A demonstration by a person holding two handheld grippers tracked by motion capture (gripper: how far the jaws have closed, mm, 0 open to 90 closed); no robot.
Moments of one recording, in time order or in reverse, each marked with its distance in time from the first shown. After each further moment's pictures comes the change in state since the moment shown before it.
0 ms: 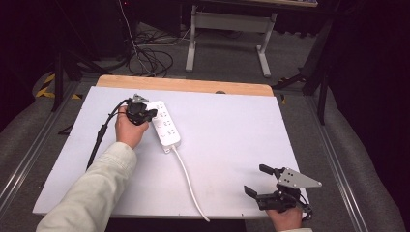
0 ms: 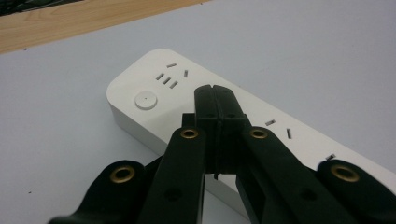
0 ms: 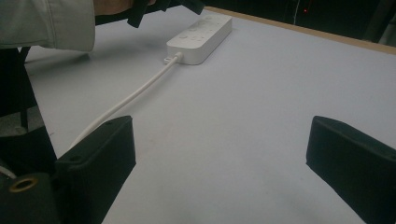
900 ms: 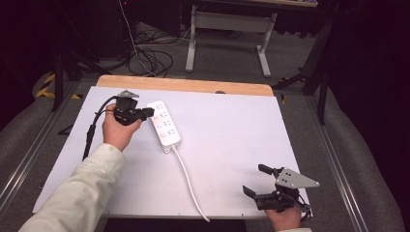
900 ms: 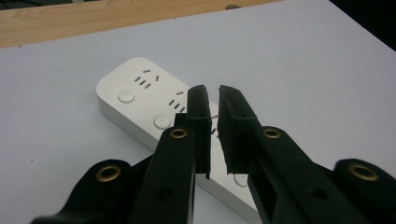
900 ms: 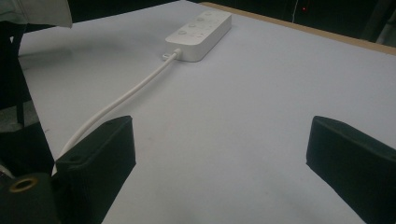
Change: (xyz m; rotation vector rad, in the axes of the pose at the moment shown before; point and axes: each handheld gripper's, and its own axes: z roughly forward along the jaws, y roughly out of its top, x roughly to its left) left arm -0.008 0.016 -0.053 0.002 -0.100 -0.085; right arm 0.003 0.001 0.003 0.015 -0.010 -0.011
